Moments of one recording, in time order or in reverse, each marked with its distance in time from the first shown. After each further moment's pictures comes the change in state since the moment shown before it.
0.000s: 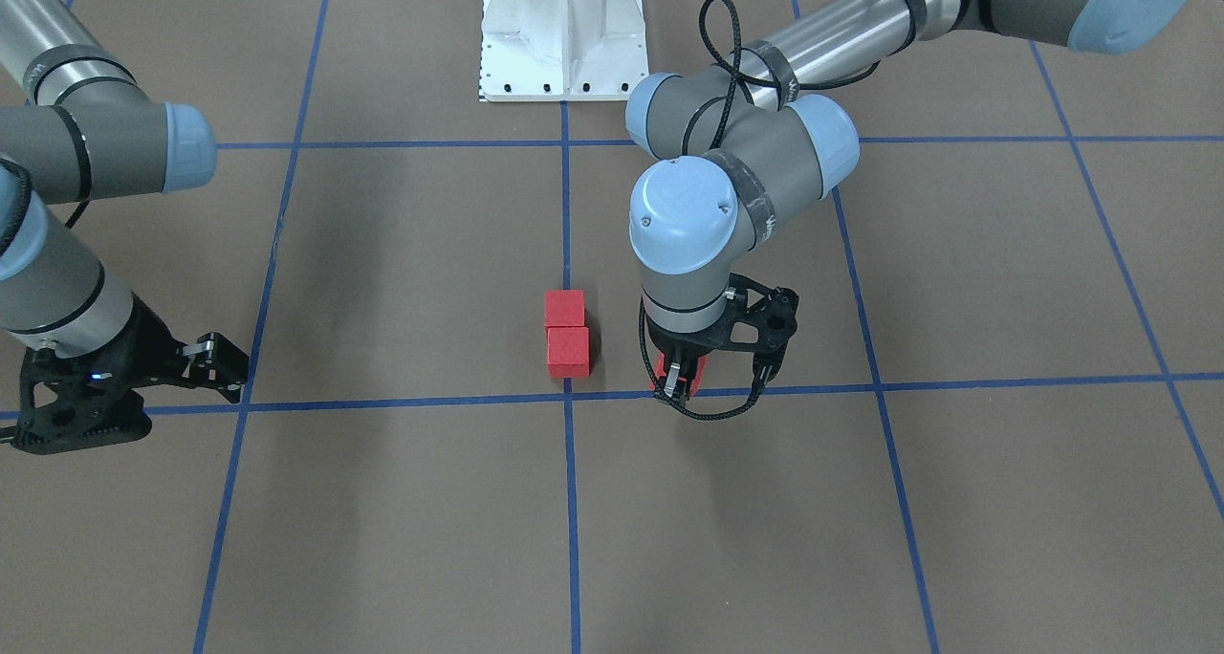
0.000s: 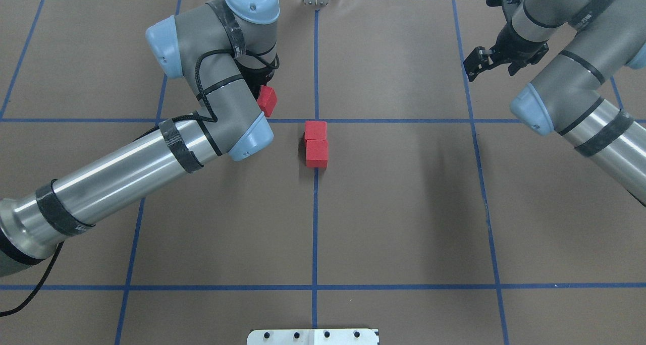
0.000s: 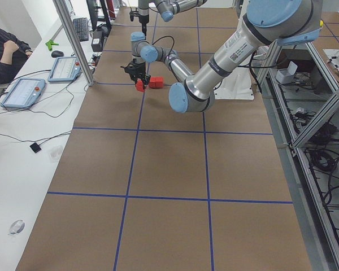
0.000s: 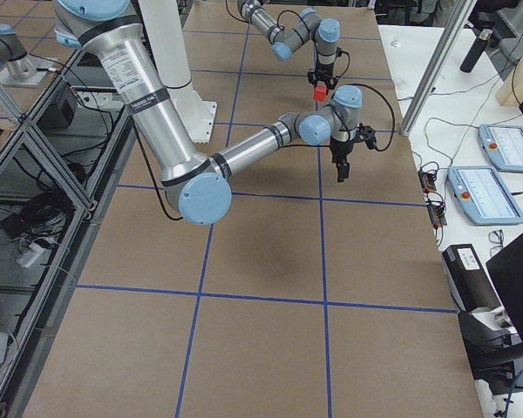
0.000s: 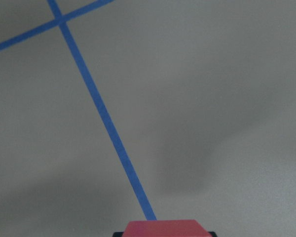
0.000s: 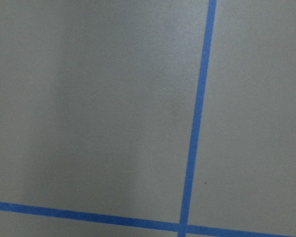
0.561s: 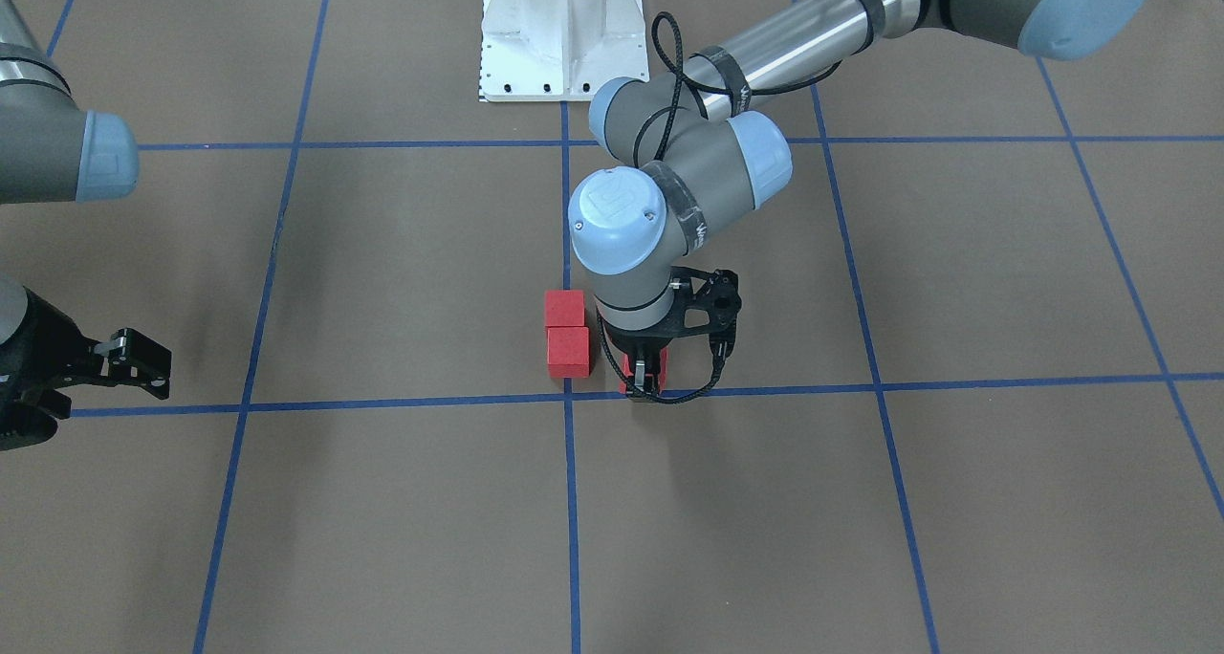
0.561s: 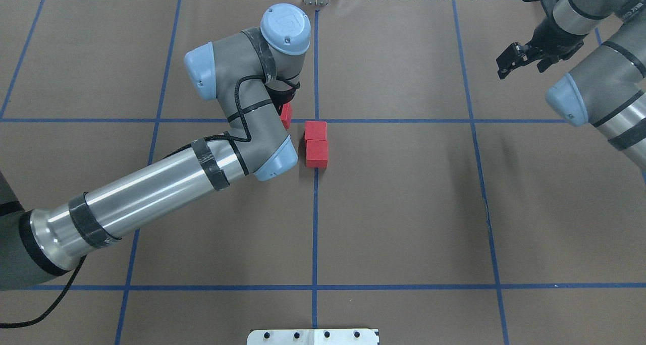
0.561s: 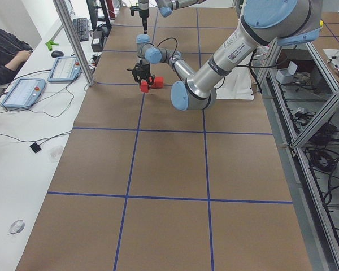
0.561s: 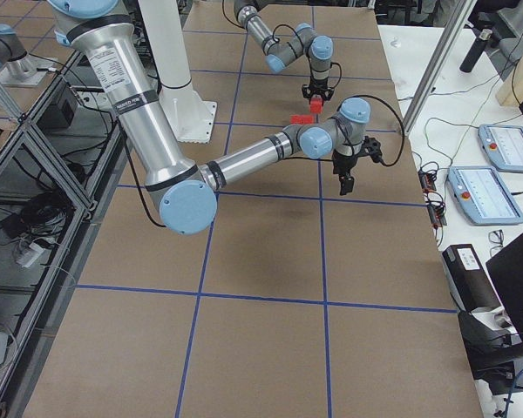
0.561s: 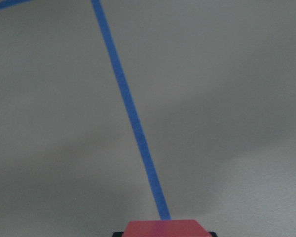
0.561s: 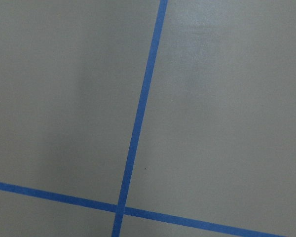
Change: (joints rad) left arm 0.063 -0.064 0.115 -0.046 0.074 -0.245; right arm 0.070 -0.056 -0.001 0.016 0.069 -0.109
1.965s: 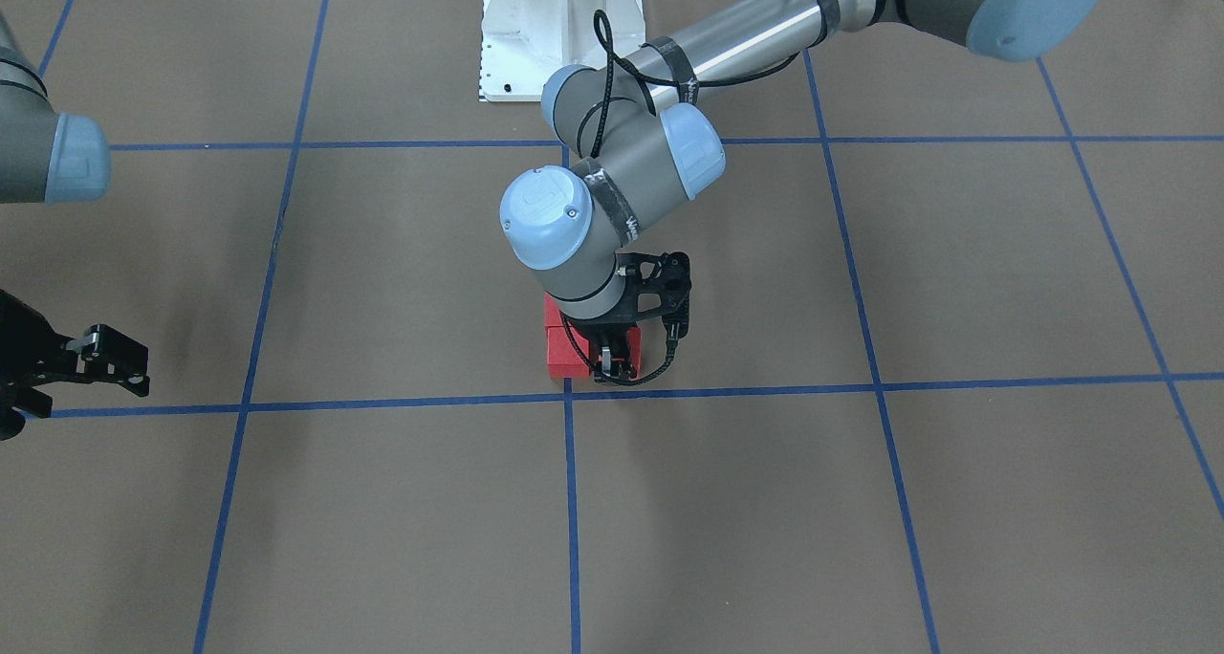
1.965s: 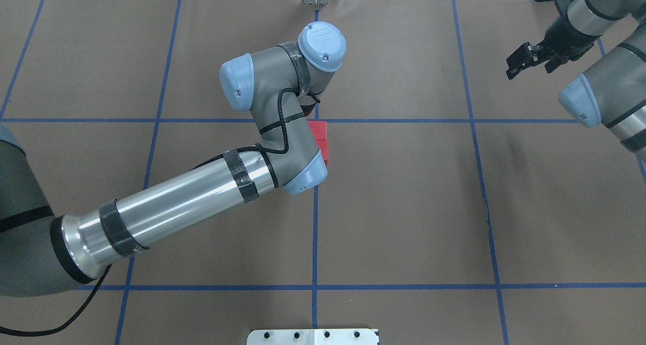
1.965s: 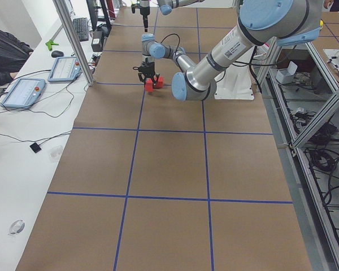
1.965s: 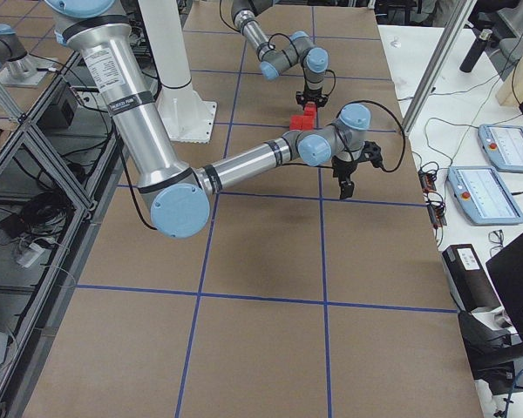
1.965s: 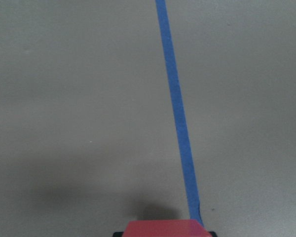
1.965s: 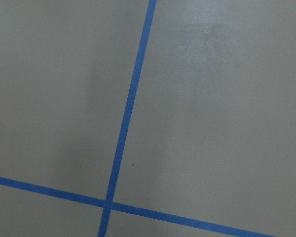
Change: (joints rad) left arm 0.055 -0.077 0.055 0.119 0.038 -0.043; right arm 0.020 -0.026 0.000 0.037 0.028 -0.010
